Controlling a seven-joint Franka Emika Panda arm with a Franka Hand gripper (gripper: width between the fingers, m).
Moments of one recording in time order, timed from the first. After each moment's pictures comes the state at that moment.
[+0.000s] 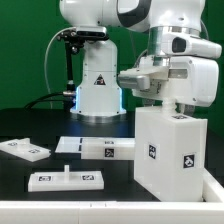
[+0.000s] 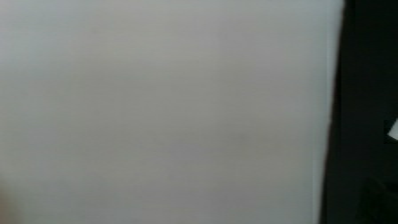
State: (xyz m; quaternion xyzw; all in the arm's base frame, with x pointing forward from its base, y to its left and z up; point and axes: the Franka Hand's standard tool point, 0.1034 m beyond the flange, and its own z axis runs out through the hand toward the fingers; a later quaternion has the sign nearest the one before) arm 0.515 0.086 0.098 0.56 0.82 0.01 0.08
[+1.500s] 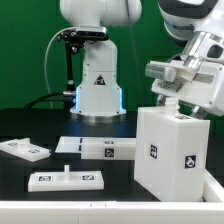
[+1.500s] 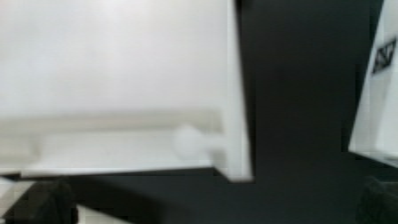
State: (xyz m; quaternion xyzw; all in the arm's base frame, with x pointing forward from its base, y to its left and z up) arm 0.496 0.109 0.098 0.58 0.77 -0.16 0.22
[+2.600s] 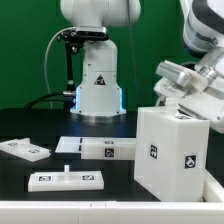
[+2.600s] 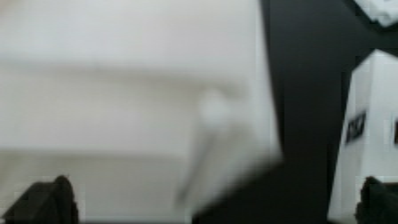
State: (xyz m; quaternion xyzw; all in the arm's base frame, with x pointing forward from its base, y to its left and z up) arm 0.510 0.094 0.096 0.50 0.78 -0.27 0.27
